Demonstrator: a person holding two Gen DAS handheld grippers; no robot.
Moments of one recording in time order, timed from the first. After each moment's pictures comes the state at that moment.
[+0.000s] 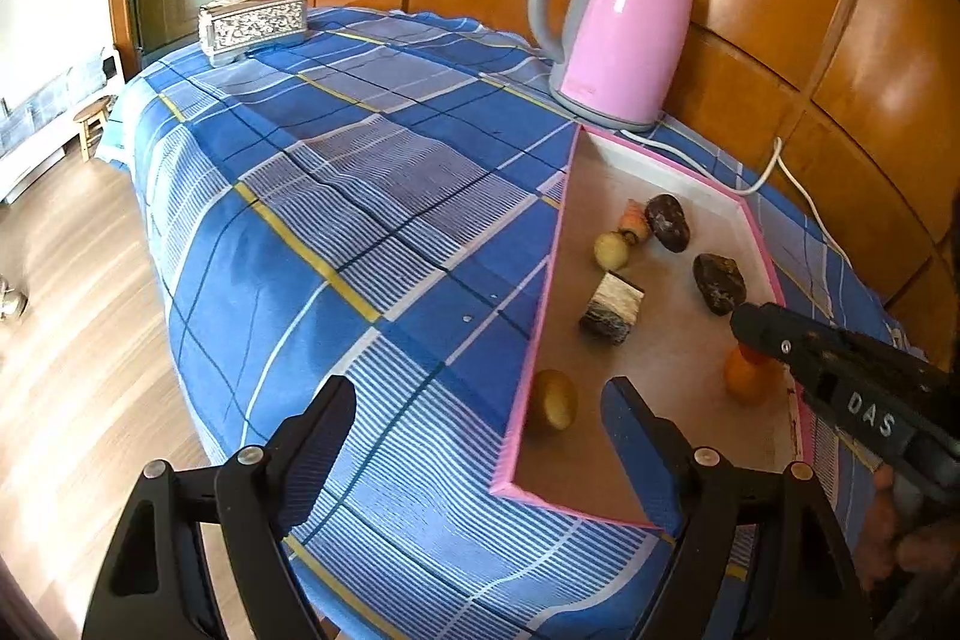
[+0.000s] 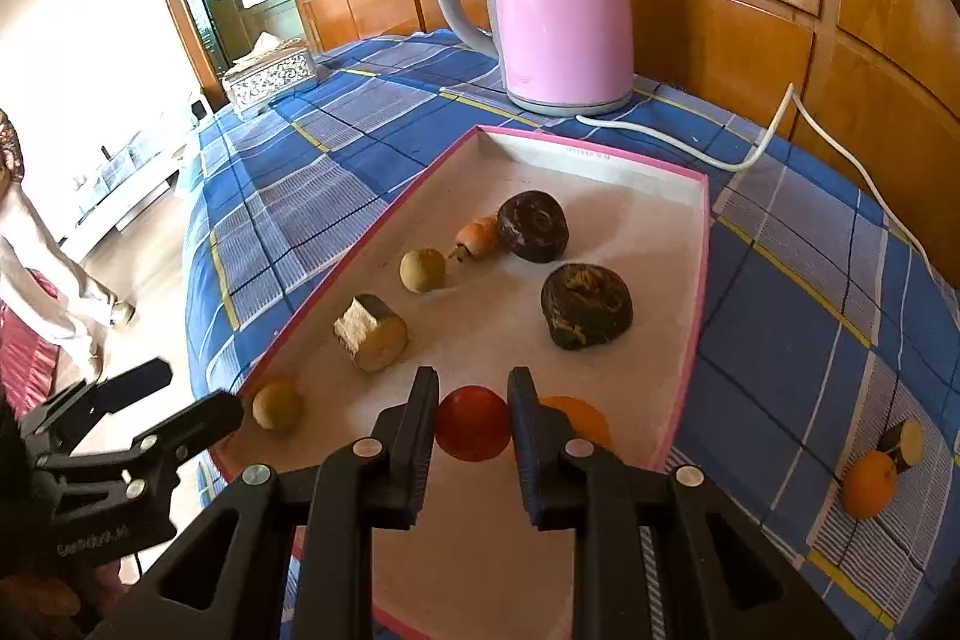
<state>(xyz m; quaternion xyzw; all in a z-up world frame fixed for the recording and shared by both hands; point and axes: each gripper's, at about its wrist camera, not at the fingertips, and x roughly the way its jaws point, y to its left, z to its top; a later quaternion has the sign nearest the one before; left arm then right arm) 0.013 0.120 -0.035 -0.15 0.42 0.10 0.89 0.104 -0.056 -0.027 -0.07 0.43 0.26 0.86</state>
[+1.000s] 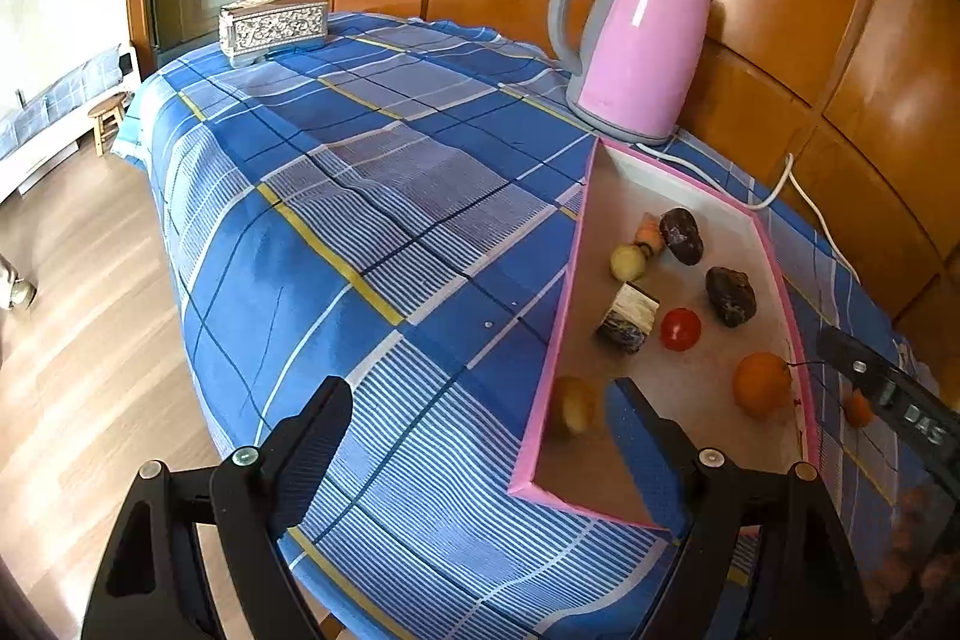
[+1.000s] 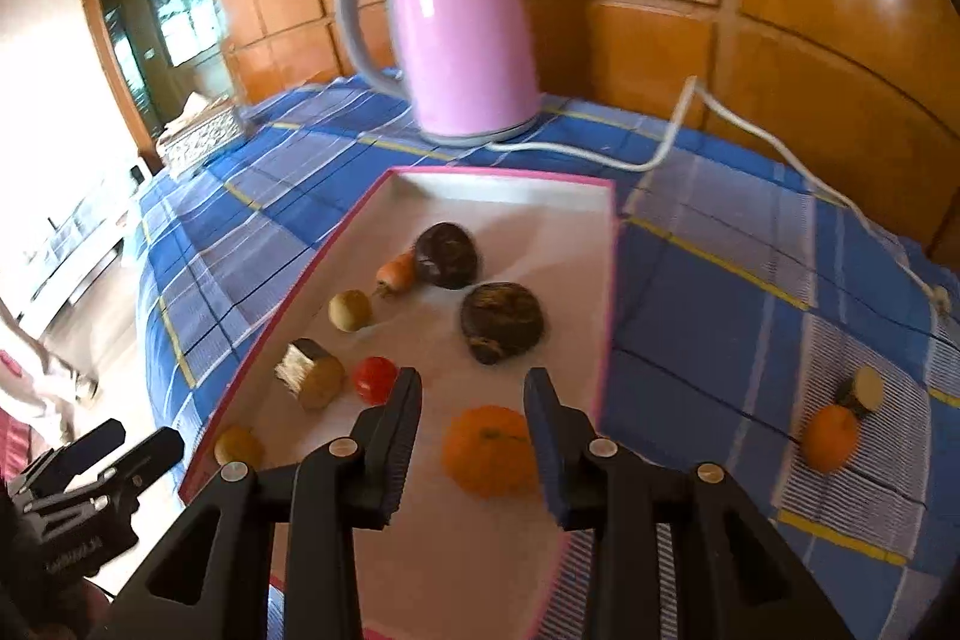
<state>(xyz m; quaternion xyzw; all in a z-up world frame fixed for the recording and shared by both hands) 0.008 0.123 -0.033 -0.16 0.41 0.12 0.89 0.096 -0.087 -0.016 -0.02 0.40 0.17 0.90</state>
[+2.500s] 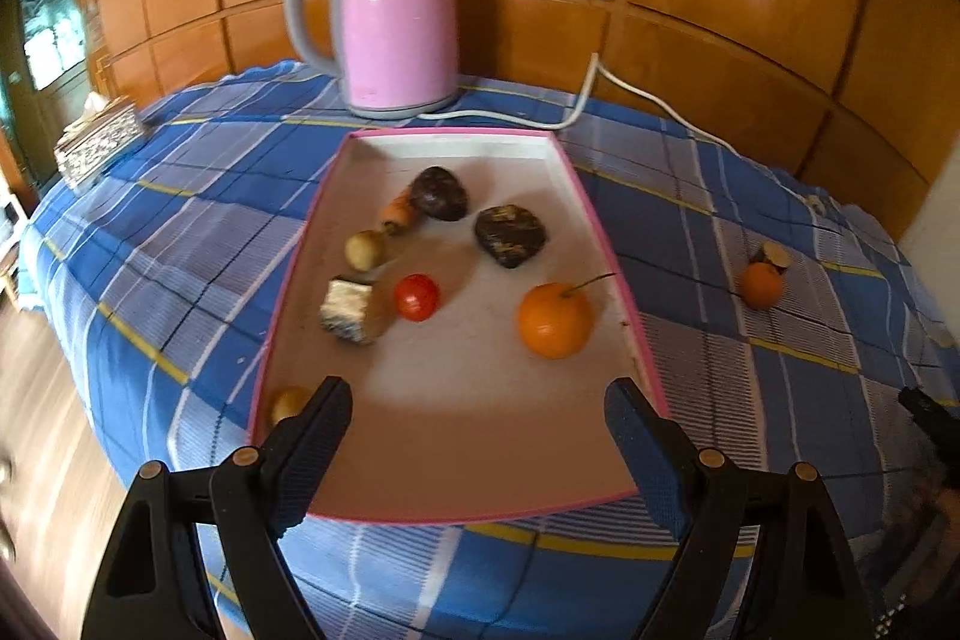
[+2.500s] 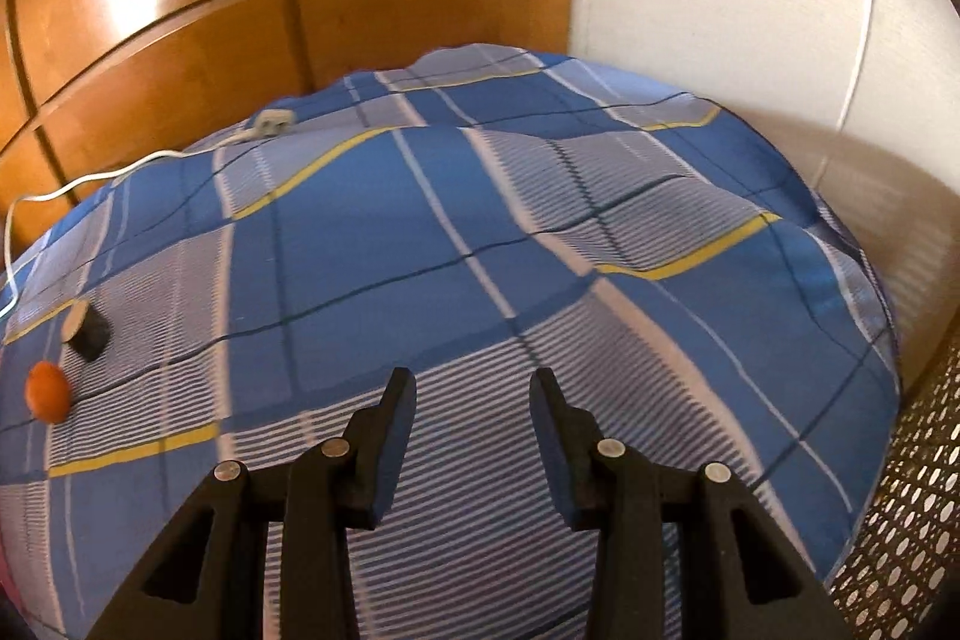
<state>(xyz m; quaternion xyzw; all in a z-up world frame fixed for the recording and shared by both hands) 0.032 0.001 -0.014 -0.02 0.42 -0.04 0.91 -0.019 -0.435 -0.066 0.15 0.37 -0.34 0.85</state>
